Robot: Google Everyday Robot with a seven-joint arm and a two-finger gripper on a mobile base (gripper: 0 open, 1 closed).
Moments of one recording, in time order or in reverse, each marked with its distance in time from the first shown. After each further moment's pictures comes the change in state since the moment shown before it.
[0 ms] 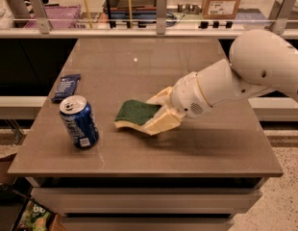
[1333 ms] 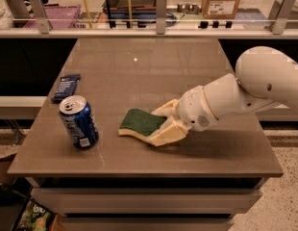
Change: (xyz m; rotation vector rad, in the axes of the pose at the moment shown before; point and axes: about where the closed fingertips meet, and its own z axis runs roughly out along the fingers) arm 0.030 0.020 0.007 -0.056 -0.015 0.058
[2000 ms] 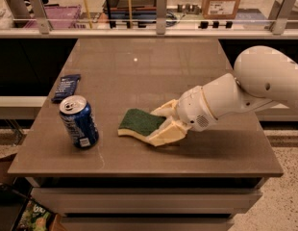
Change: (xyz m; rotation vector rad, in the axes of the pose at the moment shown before) arm -0.002 0.001 0.000 -0.009 0.002 0.001
